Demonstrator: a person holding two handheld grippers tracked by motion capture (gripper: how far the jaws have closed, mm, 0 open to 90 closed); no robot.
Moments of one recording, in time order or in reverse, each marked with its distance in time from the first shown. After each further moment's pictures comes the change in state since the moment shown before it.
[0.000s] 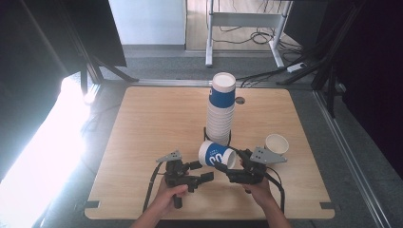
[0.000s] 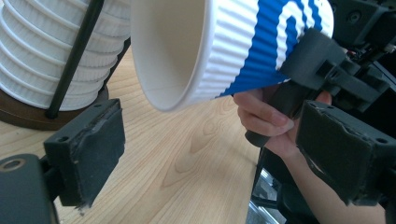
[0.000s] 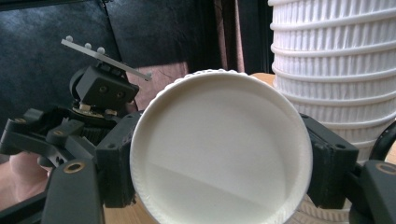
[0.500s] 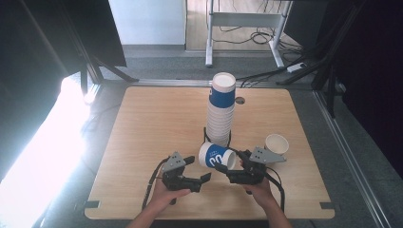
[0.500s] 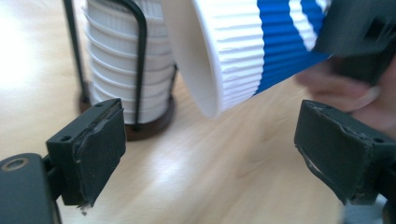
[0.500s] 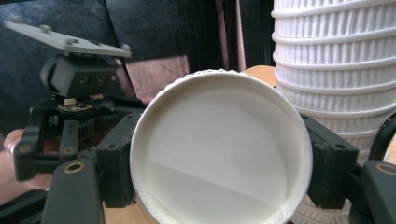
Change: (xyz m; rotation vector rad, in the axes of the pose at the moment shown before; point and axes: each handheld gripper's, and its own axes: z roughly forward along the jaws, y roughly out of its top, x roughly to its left) left arm -0.020 0.000 -0.004 0.047 0.323 0.359; right arm -0.001 -0.001 -0.001 0.032 0.001 0.013
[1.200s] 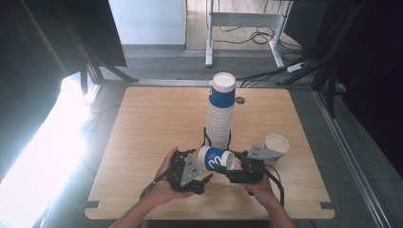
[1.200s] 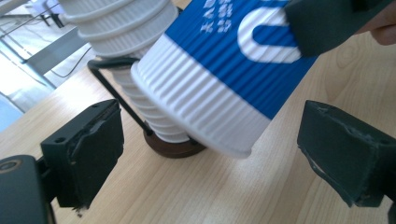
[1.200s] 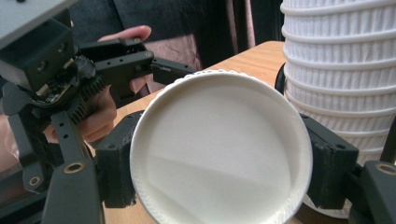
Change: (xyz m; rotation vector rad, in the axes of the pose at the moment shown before) left arm -0.024 0.024 0.003 0.120 0.177 0.480; right arm -0.004 0.003 0.003 0.104 0.039 0.055
